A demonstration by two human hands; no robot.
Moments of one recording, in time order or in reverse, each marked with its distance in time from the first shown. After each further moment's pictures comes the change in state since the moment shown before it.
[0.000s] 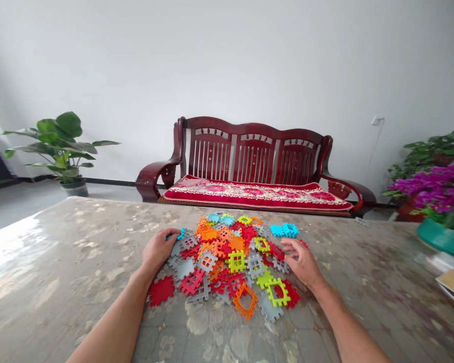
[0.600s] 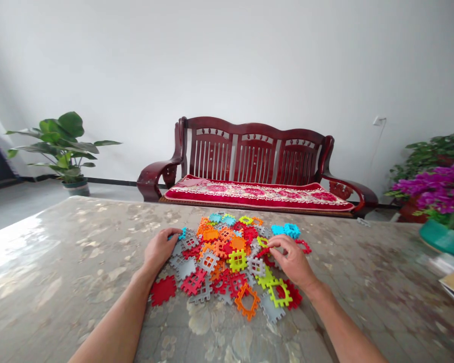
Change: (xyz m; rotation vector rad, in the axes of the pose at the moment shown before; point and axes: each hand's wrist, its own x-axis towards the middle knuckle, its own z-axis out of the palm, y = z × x) left_hand 0.000 0.000 0.002 -0.009 0.016 0.011; right_hand 0.005 -0.063 0.011 -0.031 -0.004 -0.319
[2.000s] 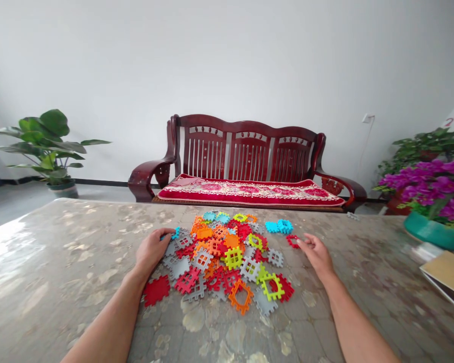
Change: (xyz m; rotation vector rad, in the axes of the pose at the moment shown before) left_hand -0.001 0.003 -0.004 0.010 0.003 -0.007; right_hand -0.034 0.117 -0.054 -0.125 0.288 0.637
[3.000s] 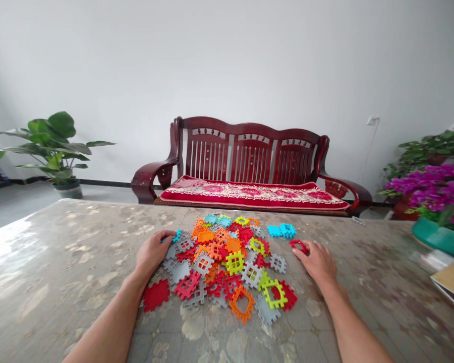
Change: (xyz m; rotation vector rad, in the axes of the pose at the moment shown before) left_hand 0.002 -0.003 0.001 -0.009 -0.019 -0.017; right_hand -0.011 -0.021 0.001 -0.739 -0.064 -0.137
